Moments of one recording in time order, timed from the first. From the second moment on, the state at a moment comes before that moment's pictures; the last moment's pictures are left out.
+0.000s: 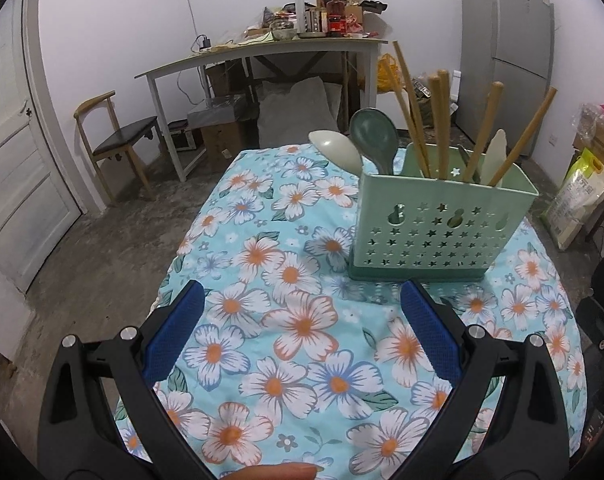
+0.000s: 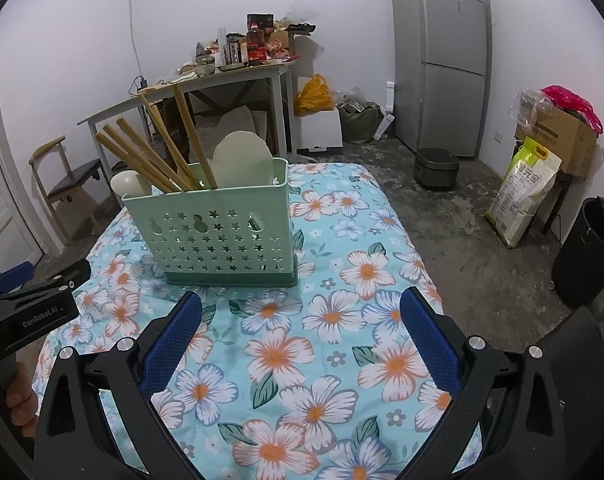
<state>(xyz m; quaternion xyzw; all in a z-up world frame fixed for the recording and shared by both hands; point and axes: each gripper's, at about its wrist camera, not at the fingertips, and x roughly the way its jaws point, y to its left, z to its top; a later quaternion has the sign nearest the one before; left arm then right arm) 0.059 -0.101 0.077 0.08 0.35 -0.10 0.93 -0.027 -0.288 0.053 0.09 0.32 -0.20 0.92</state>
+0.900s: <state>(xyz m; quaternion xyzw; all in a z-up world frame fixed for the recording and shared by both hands) 0.070 -0.079 0.072 0.07 0.36 -0.08 0.93 -0.015 -0.286 0.050 0.08 0.33 -0.21 0.92</state>
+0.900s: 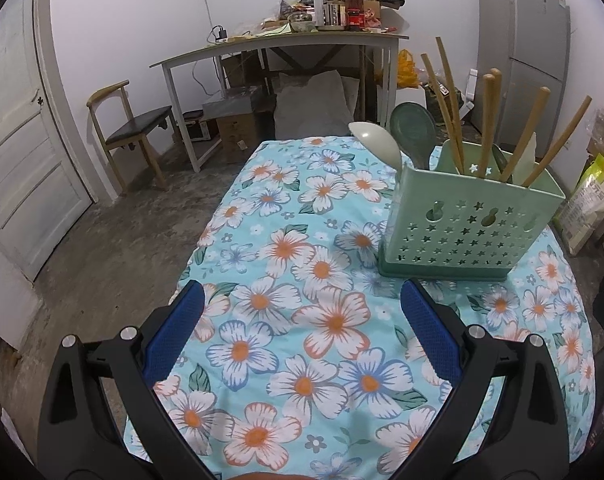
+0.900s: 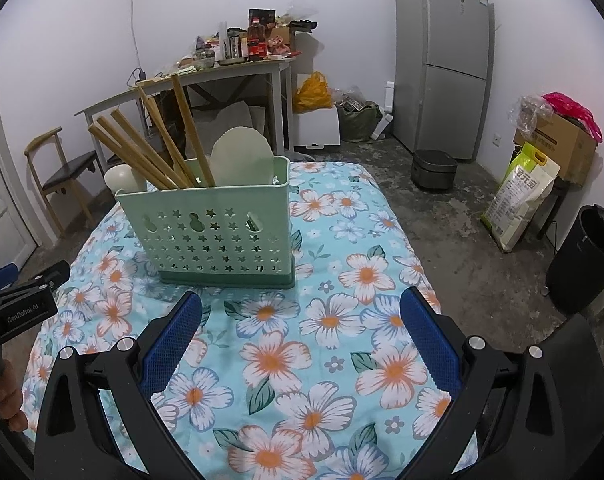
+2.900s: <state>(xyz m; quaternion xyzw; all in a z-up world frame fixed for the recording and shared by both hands) 0.076 -0.060 0.062 0.08 0.37 -0.07 0.92 -0.009 -0.281 0.055 0.08 0.34 -0.20 0.92</state>
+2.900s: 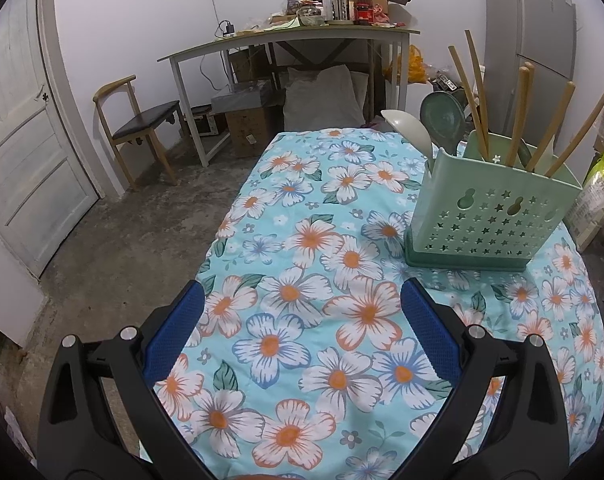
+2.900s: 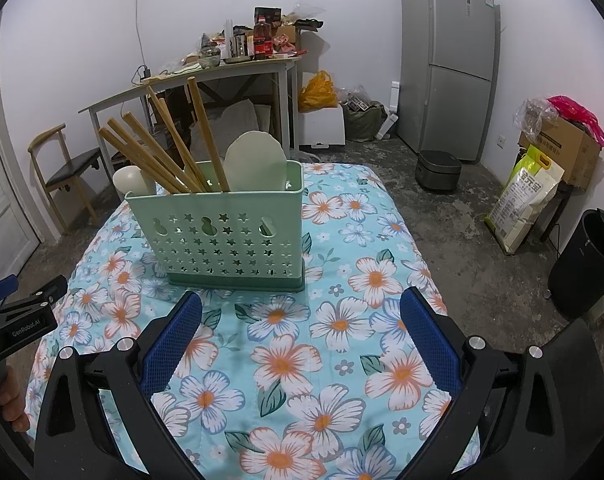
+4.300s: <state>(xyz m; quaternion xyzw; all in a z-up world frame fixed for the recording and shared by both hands) 0.076 -0.059 0.062 0.08 0.37 -0.07 0.92 -0.009 -0.280 0.057 0.08 0.33 -0.20 0.92</state>
